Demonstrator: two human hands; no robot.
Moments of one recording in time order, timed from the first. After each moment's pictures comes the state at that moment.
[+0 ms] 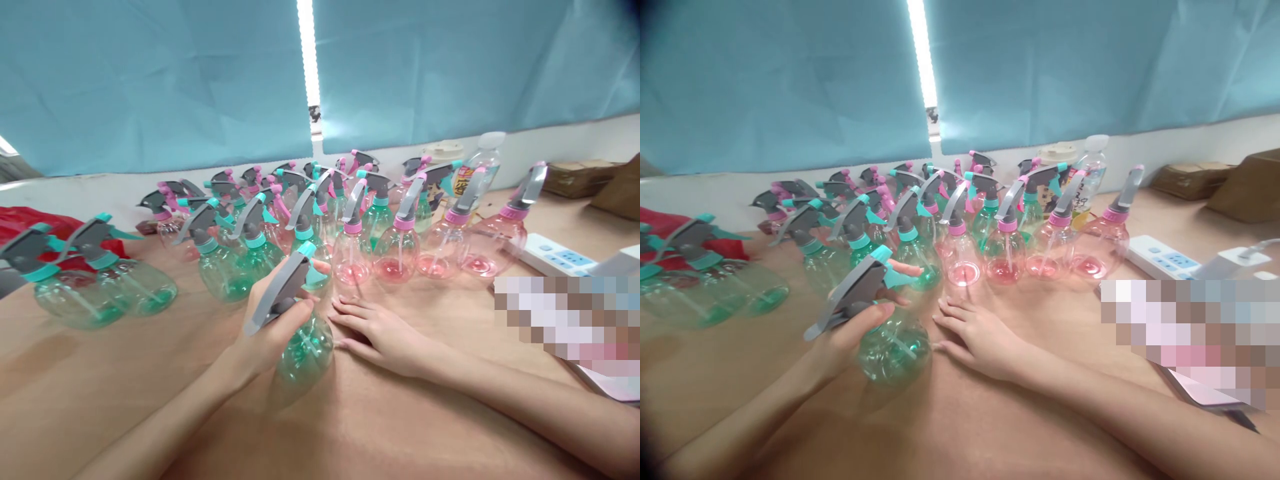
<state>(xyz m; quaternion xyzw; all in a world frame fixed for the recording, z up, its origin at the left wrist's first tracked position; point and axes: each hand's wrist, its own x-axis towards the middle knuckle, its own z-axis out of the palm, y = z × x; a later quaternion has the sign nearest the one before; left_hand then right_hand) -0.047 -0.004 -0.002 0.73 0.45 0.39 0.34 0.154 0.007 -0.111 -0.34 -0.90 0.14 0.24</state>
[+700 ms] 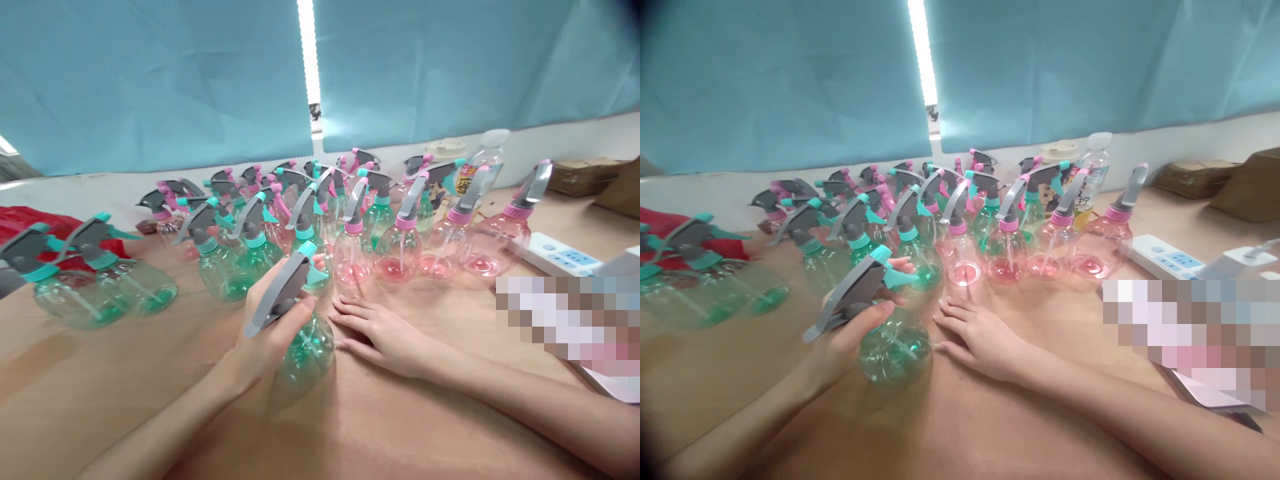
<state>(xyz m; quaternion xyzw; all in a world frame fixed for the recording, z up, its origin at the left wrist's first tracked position) -0.047 -0.006 -0.012 0.72 0.43 0.44 0.31 0.154 0.007 -0.110 -0.34 -0.90 0.14 0.23</state>
